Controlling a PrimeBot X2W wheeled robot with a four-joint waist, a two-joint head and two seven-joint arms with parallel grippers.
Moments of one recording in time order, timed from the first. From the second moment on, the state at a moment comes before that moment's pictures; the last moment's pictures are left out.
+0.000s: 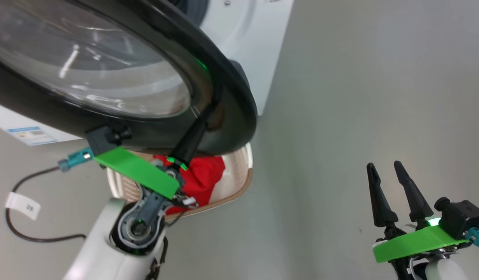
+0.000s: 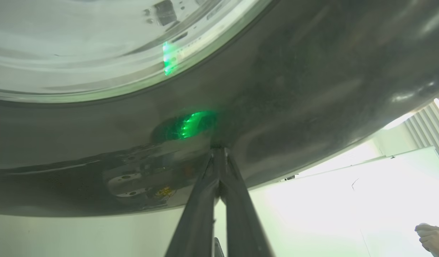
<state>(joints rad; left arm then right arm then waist) -0.55 0.09 -0.35 0.23 -1.50 -0.13 0.12 -0.07 -0.05 0.01 0.17 0.44 0.13 -0.26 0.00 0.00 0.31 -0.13</state>
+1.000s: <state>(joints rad) -0.69 0.18 -0.47 0.33 -1.52 -0.13 -0.10 -0.07 -0.04 0.01 0.18 0.48 0.13 -0.26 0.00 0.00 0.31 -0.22</state>
